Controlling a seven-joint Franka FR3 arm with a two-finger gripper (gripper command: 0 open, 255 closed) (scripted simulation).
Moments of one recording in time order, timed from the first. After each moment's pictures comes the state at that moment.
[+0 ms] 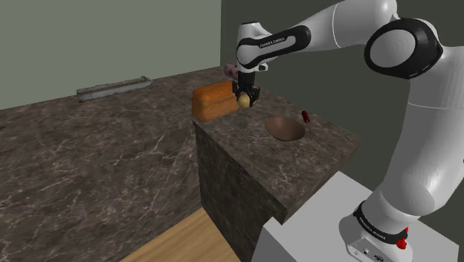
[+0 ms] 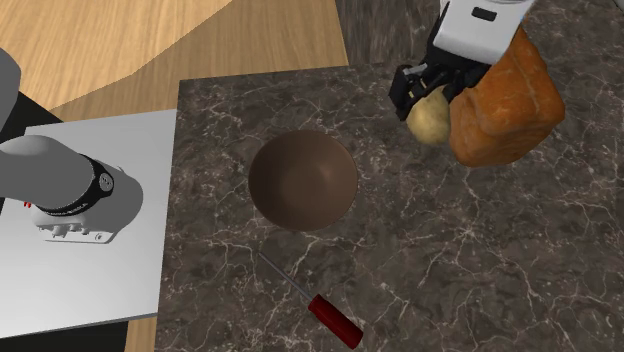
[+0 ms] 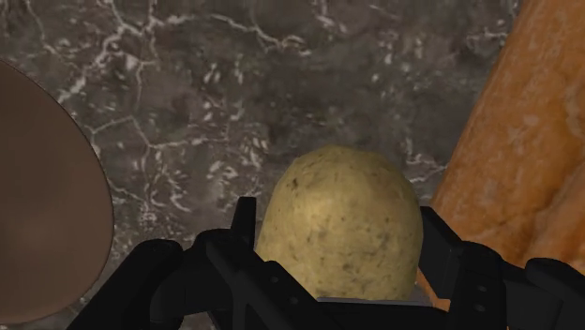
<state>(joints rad) -0.15 0.37 0.17 -1.64 -0.11 1.98 1.44</state>
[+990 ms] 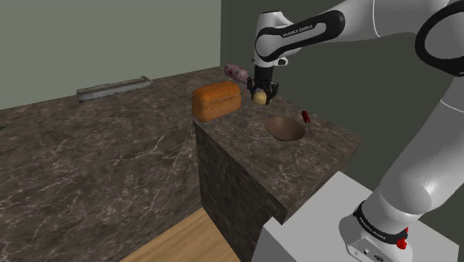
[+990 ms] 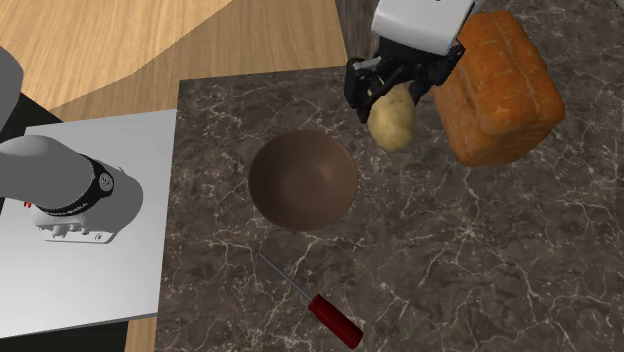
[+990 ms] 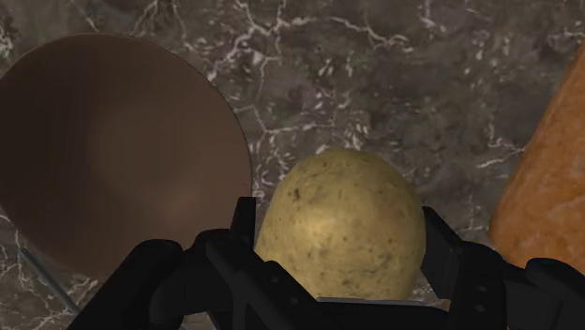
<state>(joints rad) -0.20 0.10 0.17 -1.90 -0.06 1.98 1.38</state>
